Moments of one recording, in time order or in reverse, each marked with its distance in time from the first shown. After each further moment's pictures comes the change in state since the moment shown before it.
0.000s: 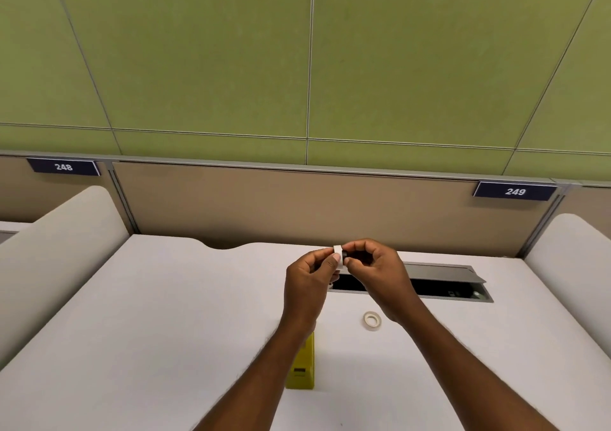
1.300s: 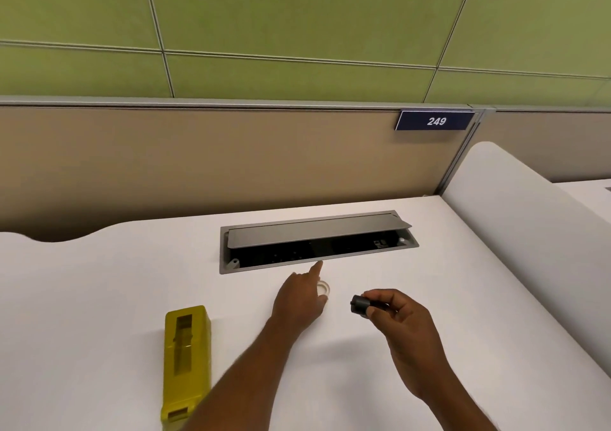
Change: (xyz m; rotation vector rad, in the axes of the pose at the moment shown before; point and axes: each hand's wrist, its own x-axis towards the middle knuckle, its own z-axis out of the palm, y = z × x) left_hand 0.063 -0.281 0.123 1.093 -0.609 0.124; right_hand -0.086 0.173 -0.124 0.199 0.368 0.343
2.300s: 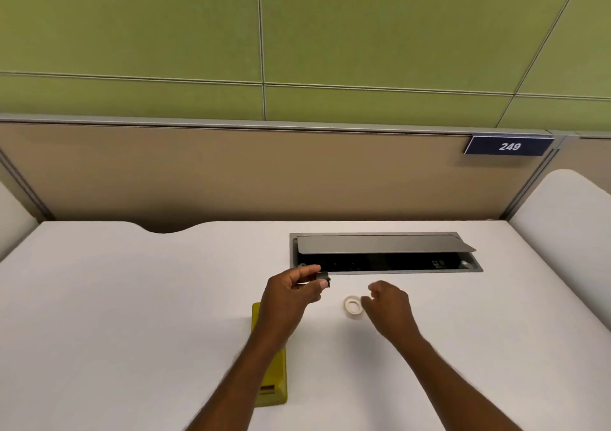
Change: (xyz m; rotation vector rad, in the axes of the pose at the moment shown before) left_hand -0.107 -0.030 -0.161 -1.027 0.275 -0.281; right_hand 0.064 0.021 0.109 -0.921 -0.009 0.009
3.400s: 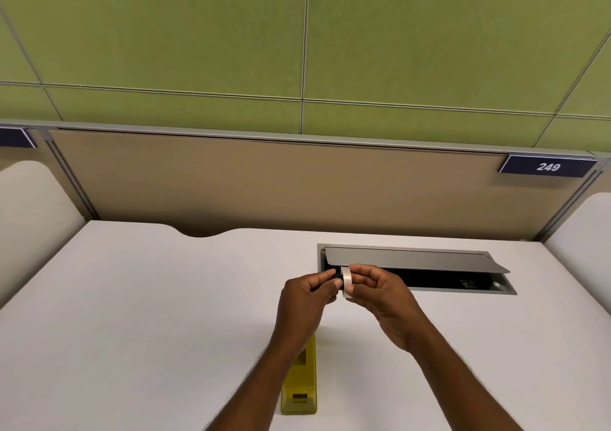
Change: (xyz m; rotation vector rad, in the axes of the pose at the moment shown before) left_hand 0.000 0.013 -0.025 0.055 0.089 0.078; right_hand -0.027 -0.096 -0.013 0.948 -0.440 -0.085
